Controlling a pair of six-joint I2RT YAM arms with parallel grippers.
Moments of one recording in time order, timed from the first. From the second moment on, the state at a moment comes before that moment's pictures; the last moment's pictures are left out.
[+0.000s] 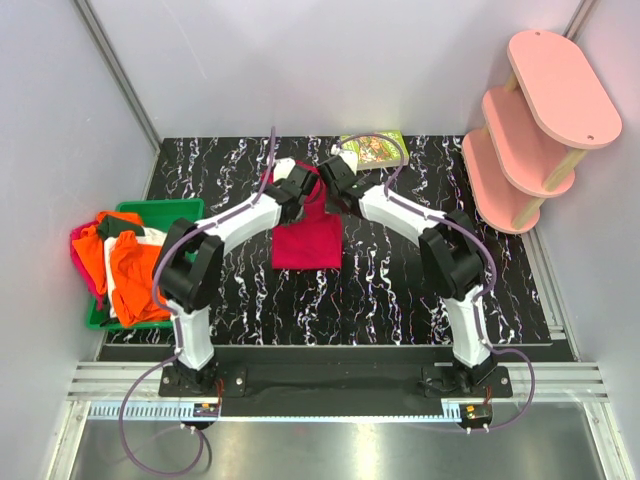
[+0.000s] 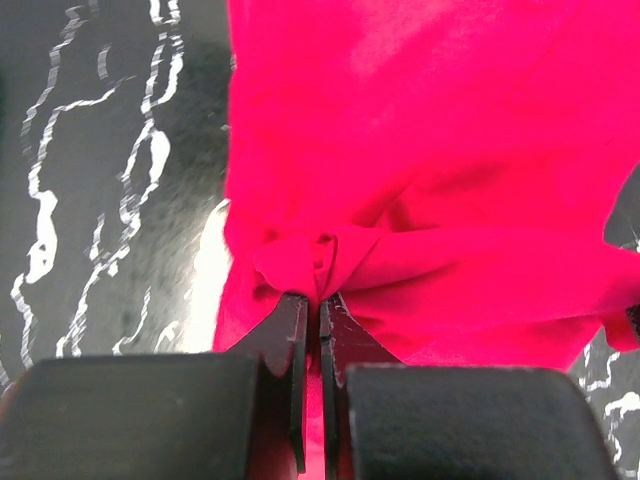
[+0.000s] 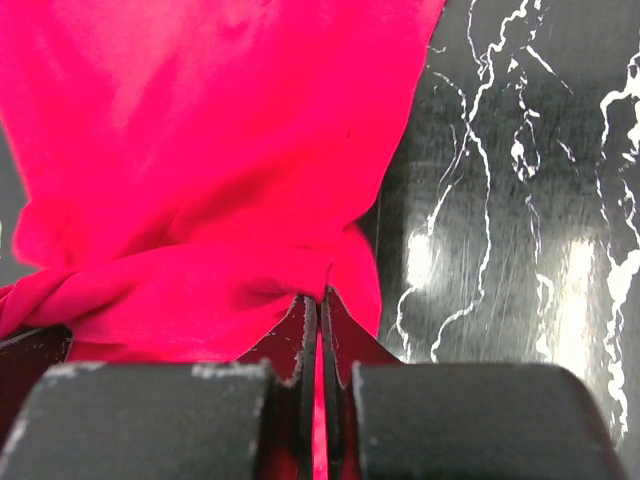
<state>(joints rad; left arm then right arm) -0.56 1.89 1.41 -0.53 -0.51 -0.66 0.66 2.10 1.70 -0.44 0.32 0.55</state>
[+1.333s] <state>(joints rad) -0.66 1.68 1.06 -0.47 -0.46 -0.72 0.69 1.86 1.24 -0.35 0.21 0.63</state>
